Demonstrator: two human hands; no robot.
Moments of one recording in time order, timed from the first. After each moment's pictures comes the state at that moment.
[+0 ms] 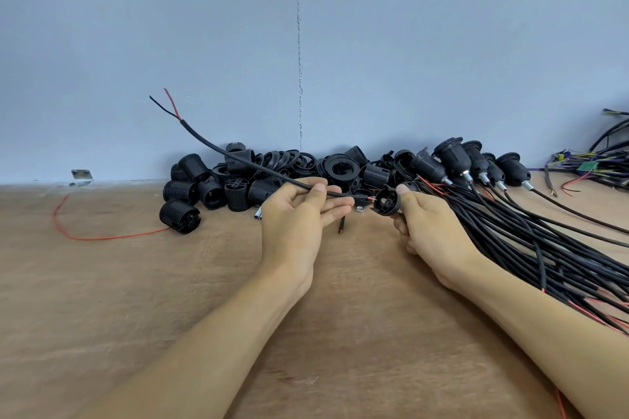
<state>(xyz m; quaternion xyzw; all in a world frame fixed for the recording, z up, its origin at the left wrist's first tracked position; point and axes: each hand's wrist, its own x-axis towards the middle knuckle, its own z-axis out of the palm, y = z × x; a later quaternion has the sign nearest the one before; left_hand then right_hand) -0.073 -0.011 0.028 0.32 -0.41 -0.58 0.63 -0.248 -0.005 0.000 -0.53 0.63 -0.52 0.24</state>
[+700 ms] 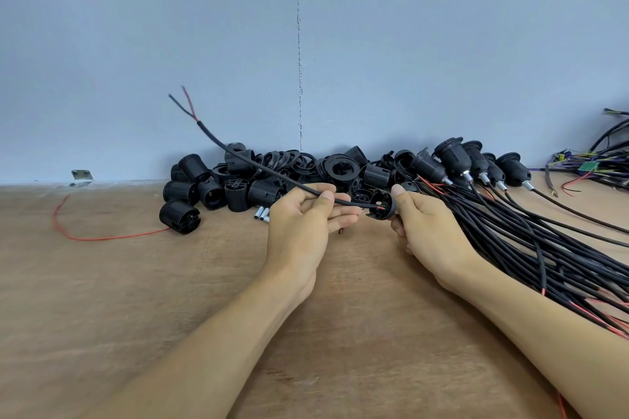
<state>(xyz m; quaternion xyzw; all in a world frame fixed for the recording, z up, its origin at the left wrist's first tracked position) -0.075 -0.008 0.023 0.33 -0.44 -0.59 0.60 -0.246 -0.003 0.000 -0.56 0.62 -0.51 0.20</state>
